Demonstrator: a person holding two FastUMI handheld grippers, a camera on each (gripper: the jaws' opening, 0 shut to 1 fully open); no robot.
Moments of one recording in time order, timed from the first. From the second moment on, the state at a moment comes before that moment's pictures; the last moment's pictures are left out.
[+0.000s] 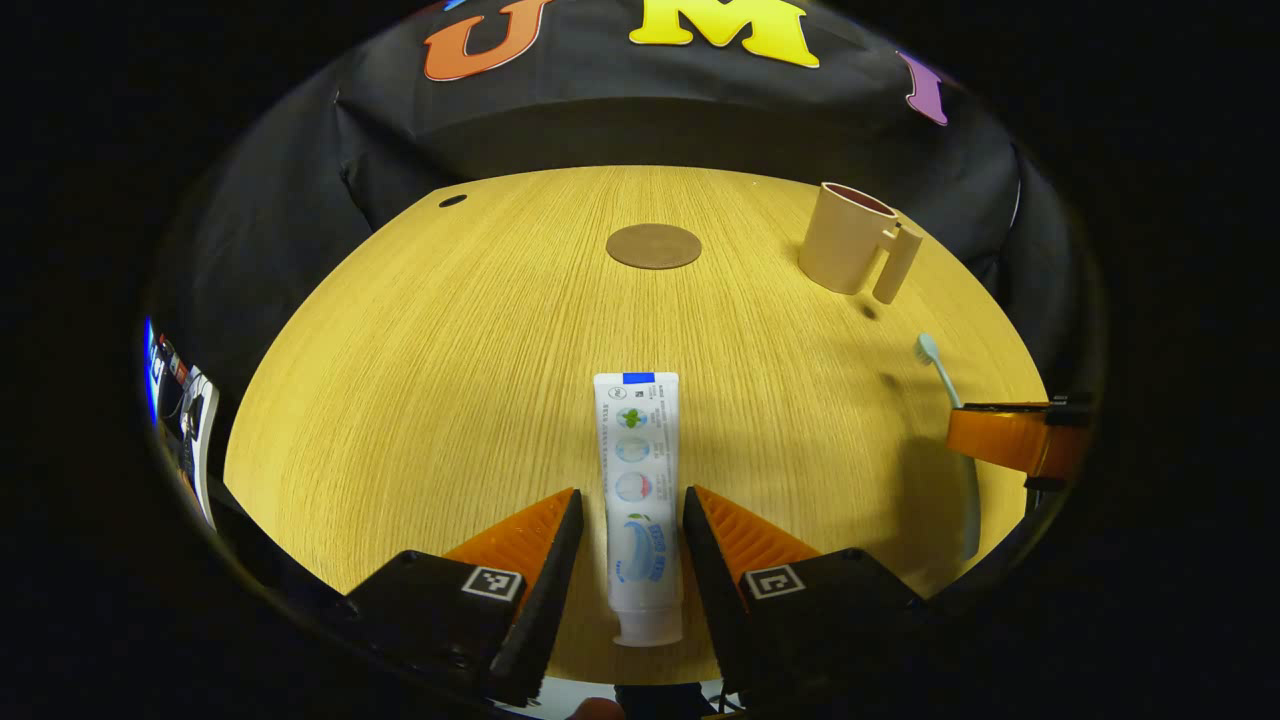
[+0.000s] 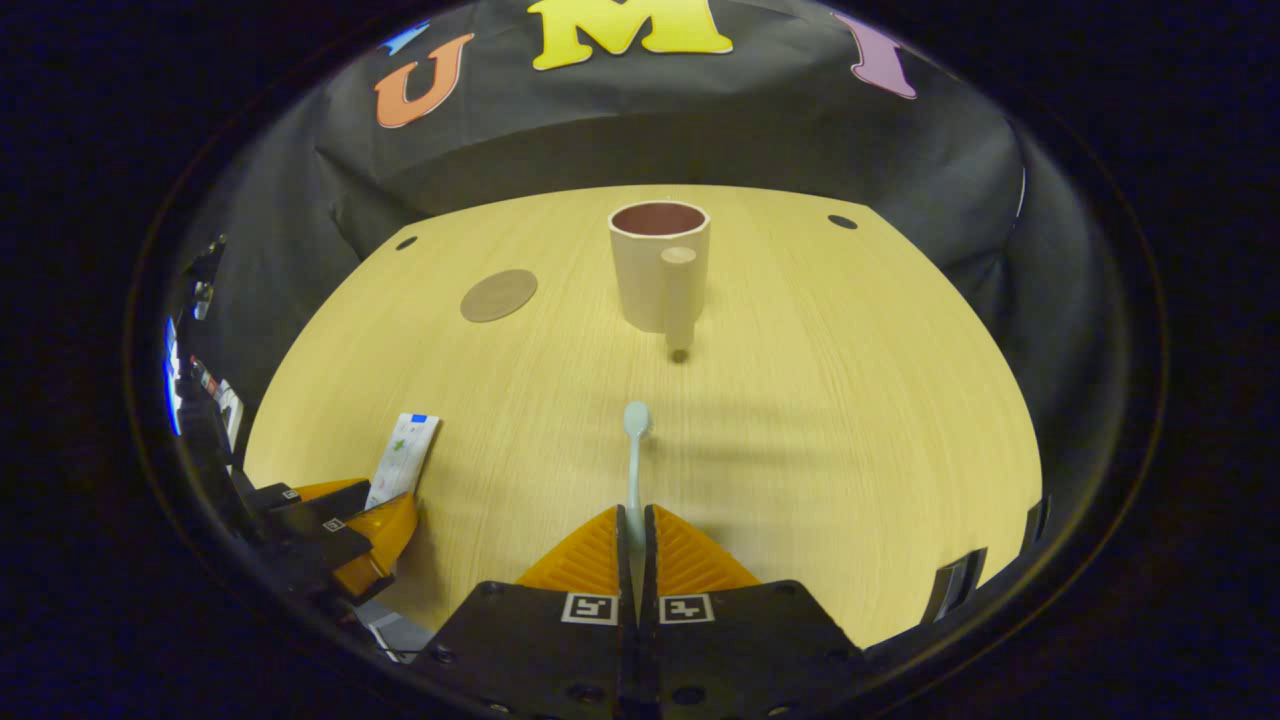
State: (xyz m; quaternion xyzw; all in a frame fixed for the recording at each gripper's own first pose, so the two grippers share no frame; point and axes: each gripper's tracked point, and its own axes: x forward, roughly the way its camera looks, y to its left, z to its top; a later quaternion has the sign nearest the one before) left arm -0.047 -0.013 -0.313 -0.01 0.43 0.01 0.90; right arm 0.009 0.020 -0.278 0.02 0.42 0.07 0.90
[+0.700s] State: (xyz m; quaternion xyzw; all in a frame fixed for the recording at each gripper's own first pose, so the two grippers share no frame) left arm -0.040 -0.024 -0.289 -0.01 0.42 -0.02 0.91; right arm 0.024 0.015 -0.238 0.02 0.36 0.08 0.93
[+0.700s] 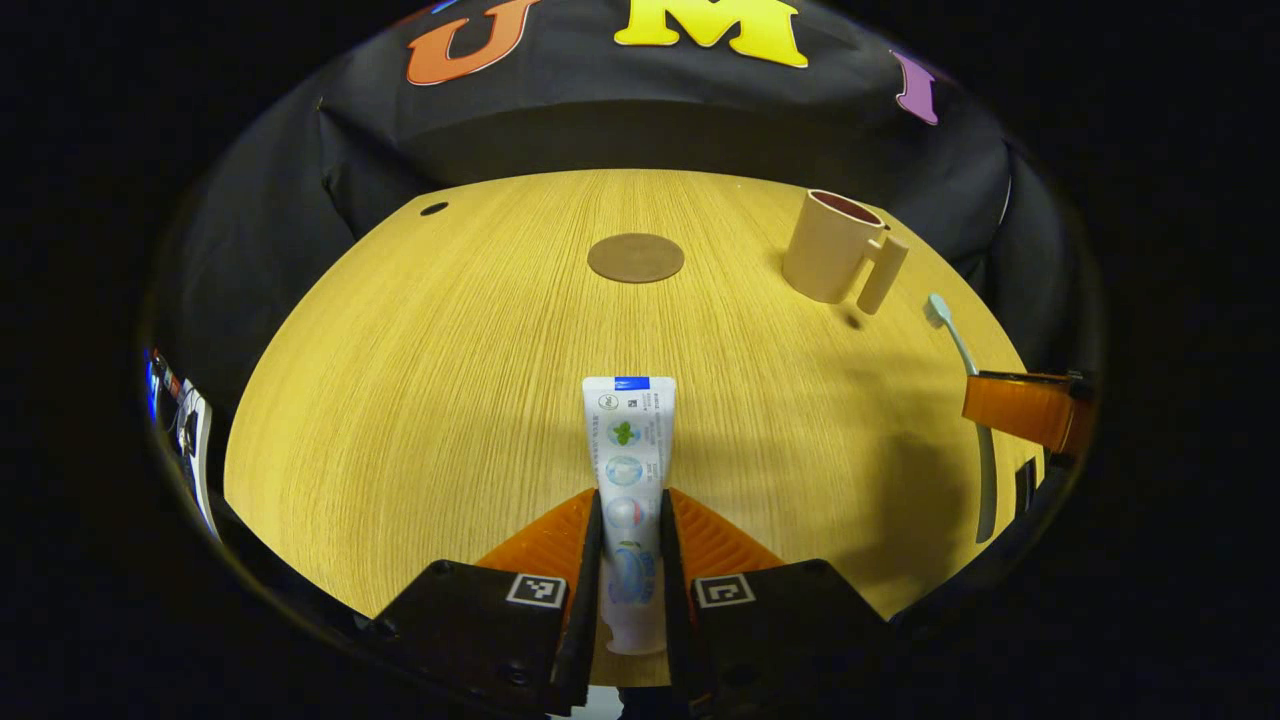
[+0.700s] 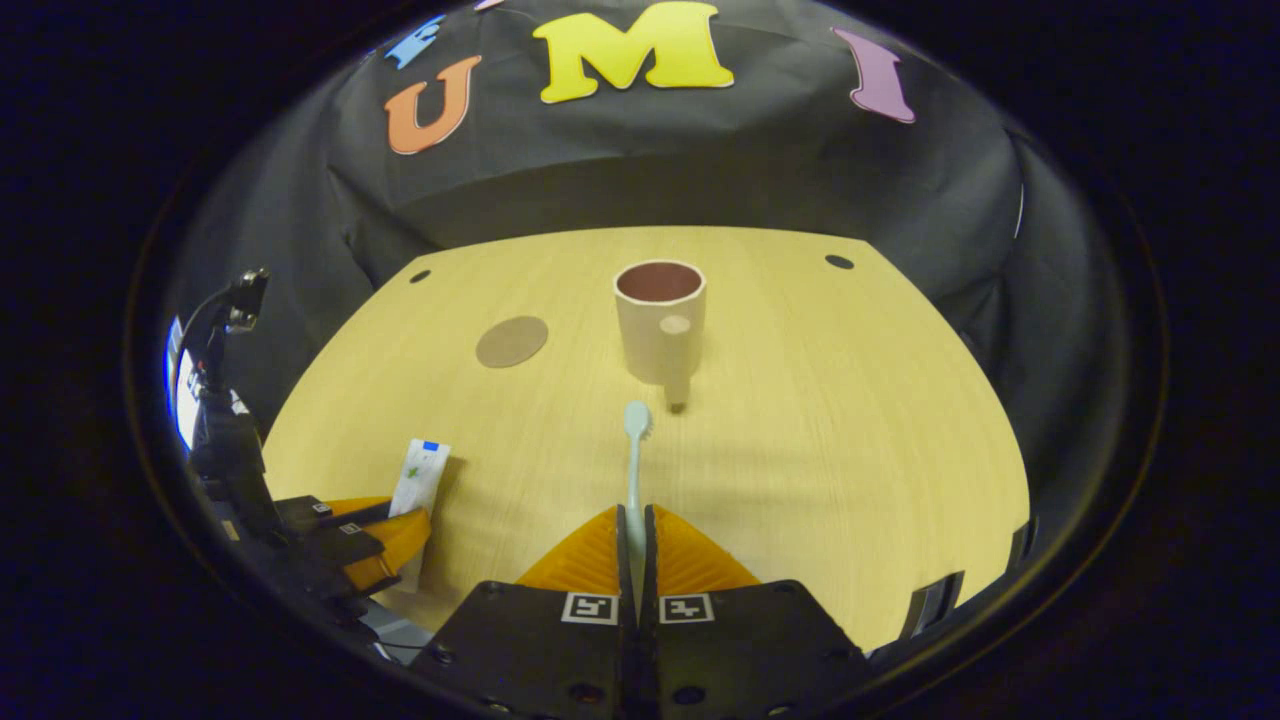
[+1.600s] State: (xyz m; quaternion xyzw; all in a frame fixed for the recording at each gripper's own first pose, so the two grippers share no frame) left arm -0.014 -0.012 -0.220 -0.04 0.35 -0.02 0.93; right arm 0.208 0.023 -0.104 0.05 0.15 0.07 0.99
